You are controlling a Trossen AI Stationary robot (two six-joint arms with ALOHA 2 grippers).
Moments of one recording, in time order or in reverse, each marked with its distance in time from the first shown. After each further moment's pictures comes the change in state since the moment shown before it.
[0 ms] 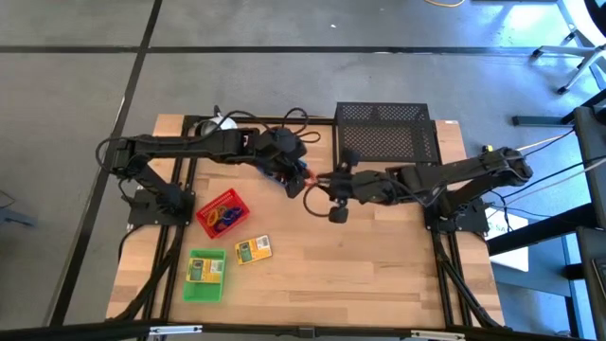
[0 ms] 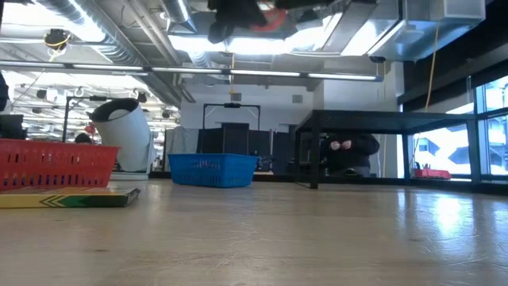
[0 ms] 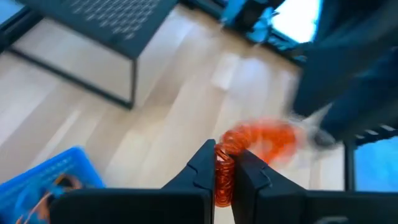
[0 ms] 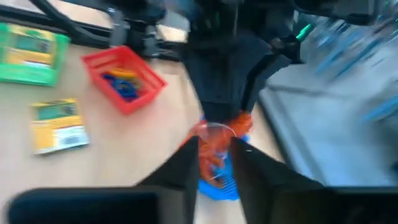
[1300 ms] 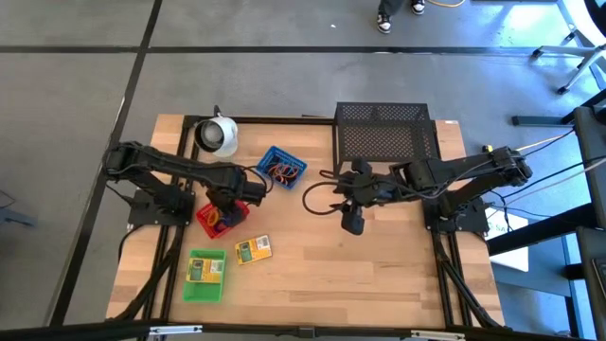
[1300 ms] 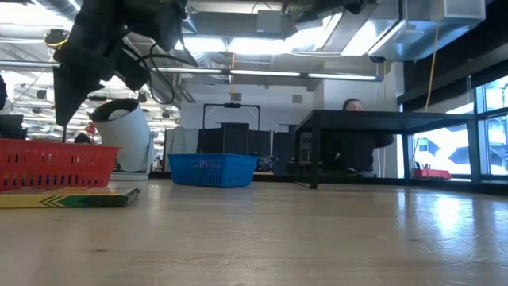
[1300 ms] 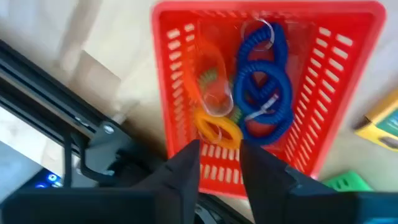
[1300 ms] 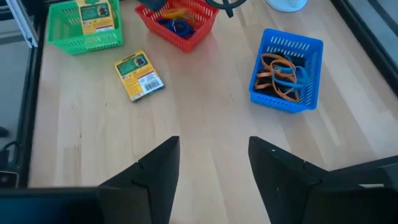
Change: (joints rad) left arm -0.148 -0.073 -0.454 -0.762 -0.054 -0.349; right arm 0.024 0.008 0.179 -0.477 -0.256 0.460
